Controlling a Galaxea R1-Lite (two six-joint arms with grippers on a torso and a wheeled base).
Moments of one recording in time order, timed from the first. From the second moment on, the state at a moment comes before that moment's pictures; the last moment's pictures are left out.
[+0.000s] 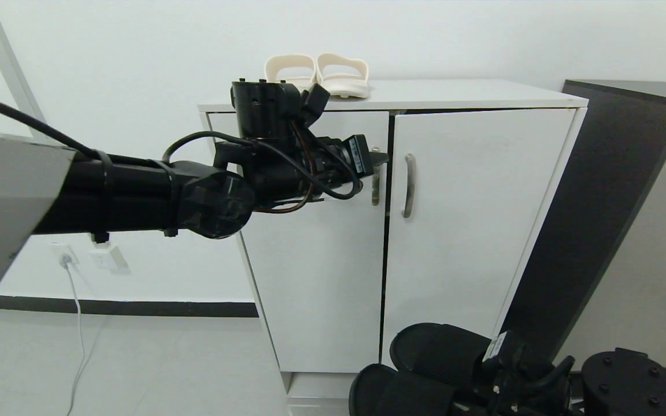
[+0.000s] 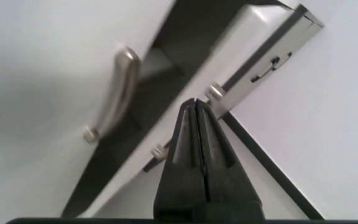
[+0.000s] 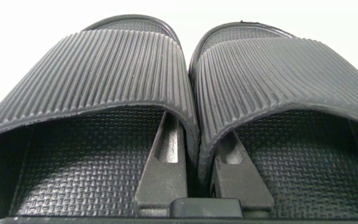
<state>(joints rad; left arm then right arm) -0.54 1.99 -1.55 -0.40 -0.36 -0.46 0.88 1.74 -0.16 -1.25 -0.01 0.00</state>
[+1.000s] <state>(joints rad) -0.53 2.14 -1.77 -0.33 -0.36 -0.48 0.92 1.74 -0.14 -1.25 -0.01 0.00</state>
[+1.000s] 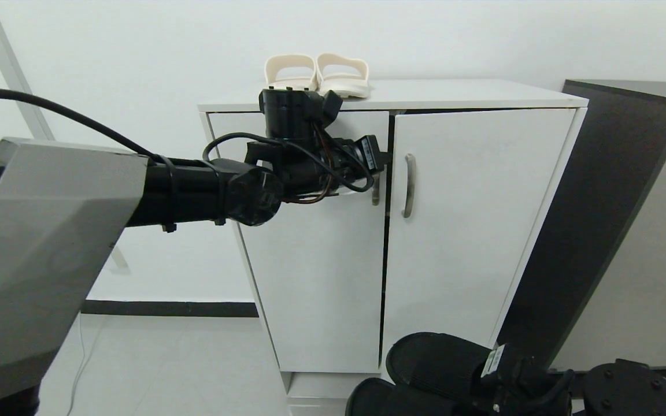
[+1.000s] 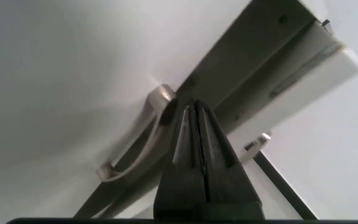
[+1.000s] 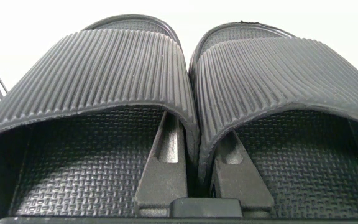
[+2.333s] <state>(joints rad) -0.59 1.96 -1.45 -0.45 -0.35 -0.48 0.94 1.75 -0.14 -1.25 -0.01 0.00</state>
